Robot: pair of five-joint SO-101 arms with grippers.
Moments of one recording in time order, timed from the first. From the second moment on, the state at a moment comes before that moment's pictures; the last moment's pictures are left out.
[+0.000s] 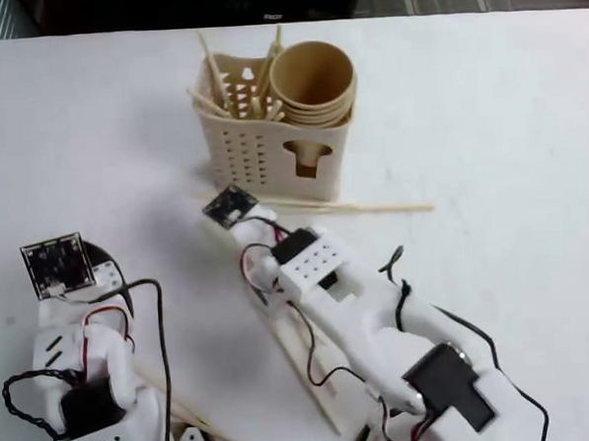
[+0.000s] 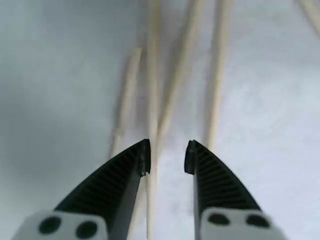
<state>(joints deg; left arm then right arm) -23.1 -103.6 88.5 50.4 -4.1 -42.6 -4.6 37.8 57.1 8.7</state>
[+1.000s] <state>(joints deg) -23.1 -103.6 88.5 50.4 -4.1 -44.6 10.5 28.2 56.9 9.3</state>
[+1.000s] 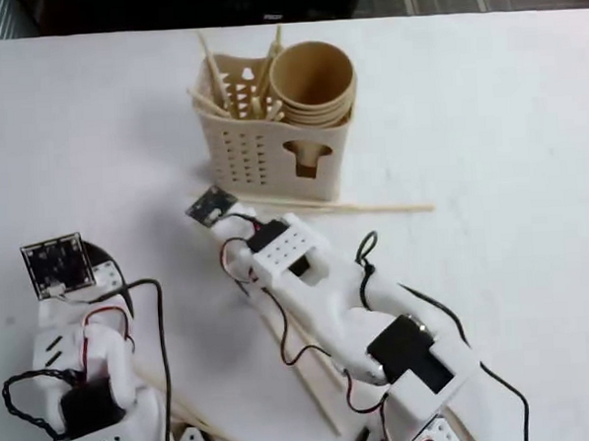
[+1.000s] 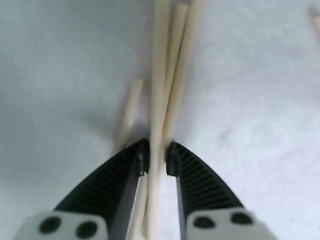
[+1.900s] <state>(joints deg) -23.1 -103.6 88.5 50.4 -4.1 -46.0 4.7 25.6 64.2 11.2</state>
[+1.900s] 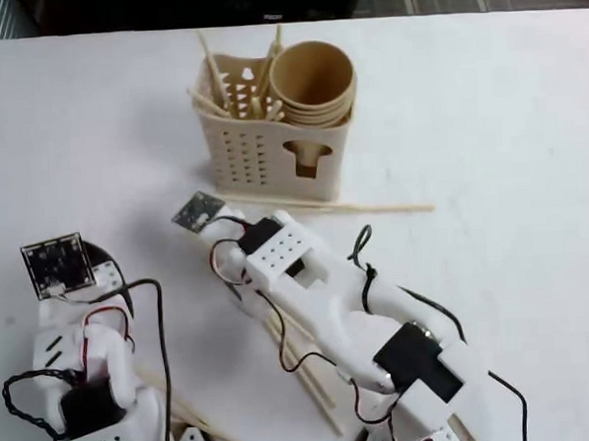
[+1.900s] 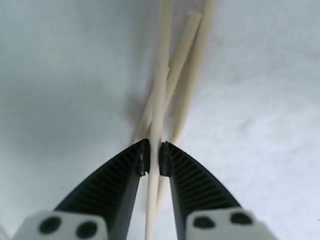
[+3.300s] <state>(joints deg) -23.1 -103.6 88.5 50.4 -4.1 -48.3 2.9 19.7 70.2 10.2</state>
